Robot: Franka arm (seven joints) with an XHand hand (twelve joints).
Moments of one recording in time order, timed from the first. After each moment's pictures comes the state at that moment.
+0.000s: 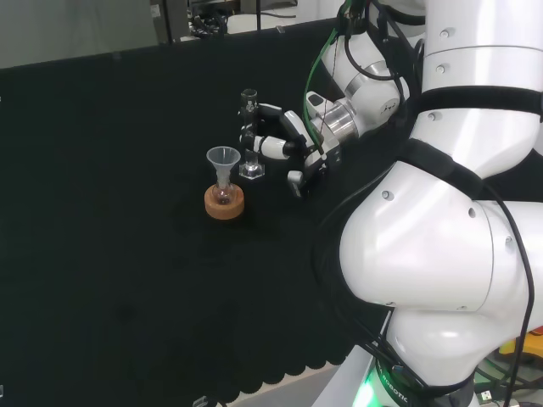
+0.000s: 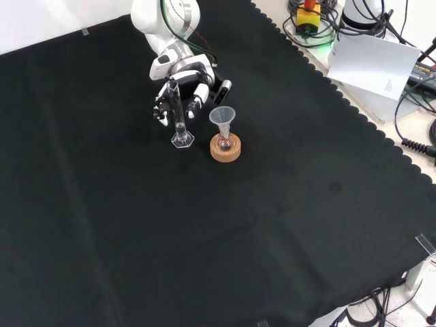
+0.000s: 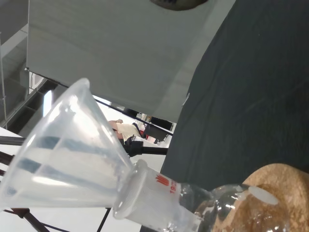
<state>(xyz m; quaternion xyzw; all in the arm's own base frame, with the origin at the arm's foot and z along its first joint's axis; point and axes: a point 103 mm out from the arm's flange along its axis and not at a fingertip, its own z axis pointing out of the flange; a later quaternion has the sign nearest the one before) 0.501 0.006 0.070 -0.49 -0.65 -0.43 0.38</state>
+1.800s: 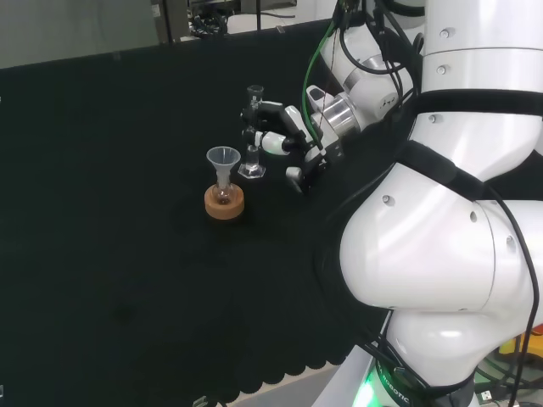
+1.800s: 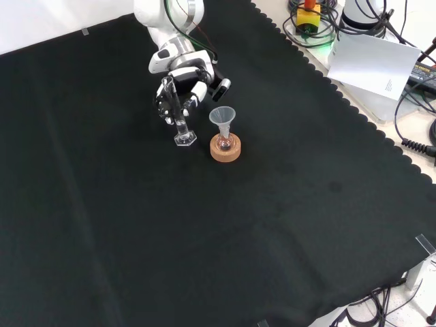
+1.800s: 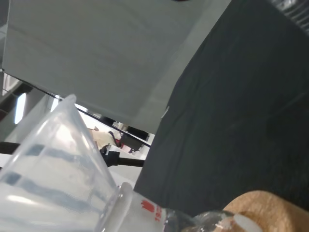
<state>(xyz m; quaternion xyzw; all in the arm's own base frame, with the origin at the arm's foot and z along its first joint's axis) 0.505 0.001 0.080 -0.53 -0.66 -0.41 0.34</state>
